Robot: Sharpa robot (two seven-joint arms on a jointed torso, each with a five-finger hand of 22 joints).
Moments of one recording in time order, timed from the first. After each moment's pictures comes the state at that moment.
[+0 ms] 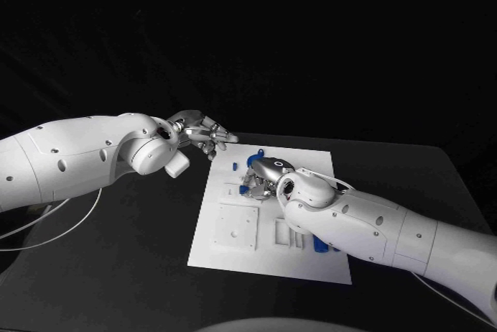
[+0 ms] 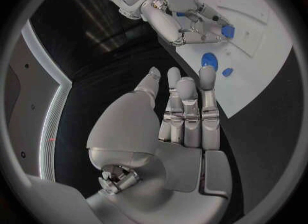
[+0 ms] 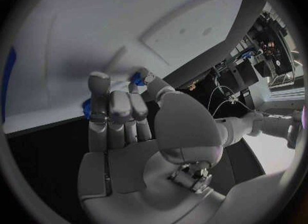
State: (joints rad) left arm 1.45 -0.83 -0.22 1.39 -0.39 -0.13 -0.07; left_hand 1.28 -0.09 0.07 0.01 0.06 1.08 0.09 0.08 0.07 1.47 -0.03 0.24 0.28 1.38 -0.08 0.92 0.76 0.03 1.33 -0.11 0.26 1.31; right arm 1.04 -0.37 0.02 1.25 -1.67 -0.26 -0.32; right_hand 1.23 -0.04 0.38 -0.19 0.12 1.18 0.07 0.06 0.09 1.36 -0.02 1.10 1.26 1.46 -0.06 1.07 1.13 0.08 1.46 -0.08 0.51 1.31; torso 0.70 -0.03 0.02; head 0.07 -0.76
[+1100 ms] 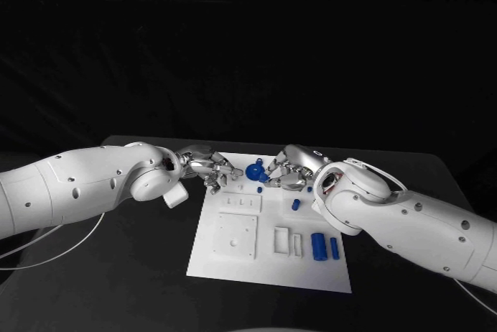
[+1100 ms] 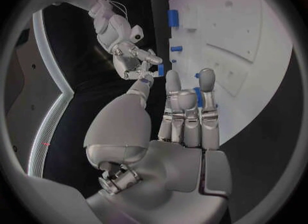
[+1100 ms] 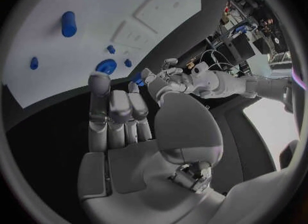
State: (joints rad) left arm 1.36 -0.82 -0.24 1.36 -0.45 0.07 0.00; left_hand 1.10 -0.11 0.10 0.03 0.35 0.99 0.03 0.36 0.72 1.32 -0.04 0.56 0.44 1.28 -0.09 1.20 0.71 0.03 1.25 -0.11 0.36 1.31; right arm 1.04 -0.63 0.16 1.55 -1.52 -0.25 -0.34; right_hand 1.24 -0.06 0.36 -0.16 0.12 1.18 0.07 0.06 0.08 1.36 -0.01 1.09 1.26 1.46 -0.06 1.06 1.13 0.08 1.47 -0.09 0.51 1.31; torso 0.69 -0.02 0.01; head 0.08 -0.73
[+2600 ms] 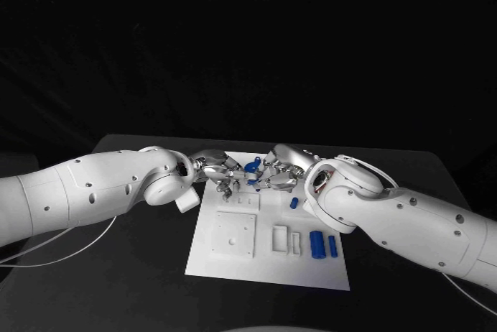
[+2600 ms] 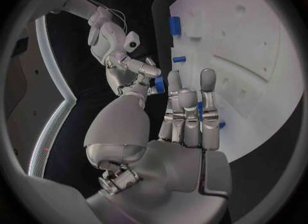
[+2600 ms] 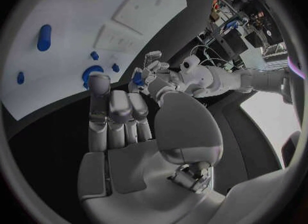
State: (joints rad) left arm 1.35 -0.75 -0.24 1.36 -0.49 0.07 0.02; left_hand 1.04 -0.07 0.11 0.08 0.17 0.94 0.05 0.35 0.64 1.26 -0.02 0.59 0.43 1.24 -0.07 1.23 0.64 0.03 1.23 -0.10 0.36 1.31; right arm 1.04 -0.61 0.17 1.58 -1.46 -0.22 -0.34; right_hand 1.24 -0.06 0.36 -0.16 0.12 1.18 0.07 0.06 0.08 1.36 -0.01 1.09 1.26 1.46 -0.07 1.06 1.13 0.08 1.46 -0.09 0.51 1.31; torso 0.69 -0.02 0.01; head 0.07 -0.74
